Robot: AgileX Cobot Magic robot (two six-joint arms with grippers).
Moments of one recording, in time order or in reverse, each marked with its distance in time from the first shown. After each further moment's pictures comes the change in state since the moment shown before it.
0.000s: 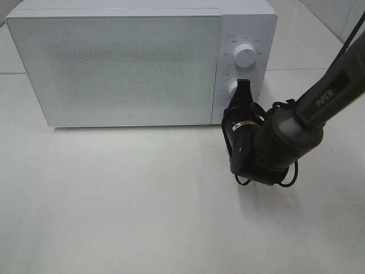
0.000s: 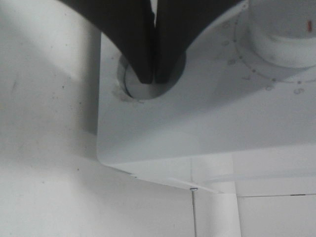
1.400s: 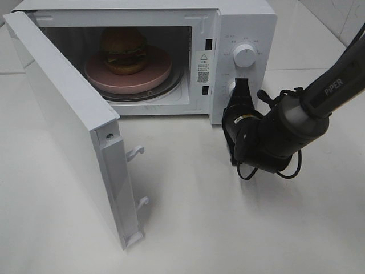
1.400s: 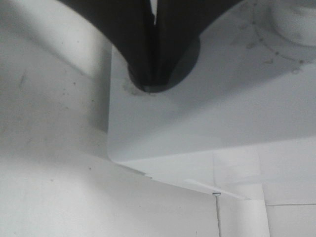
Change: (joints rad) left arm 0.000 0.000 0.000 0.000 0.000 0.000; right arm -0.039 -0.023 -0.030 -0.022 0.136 -0.045
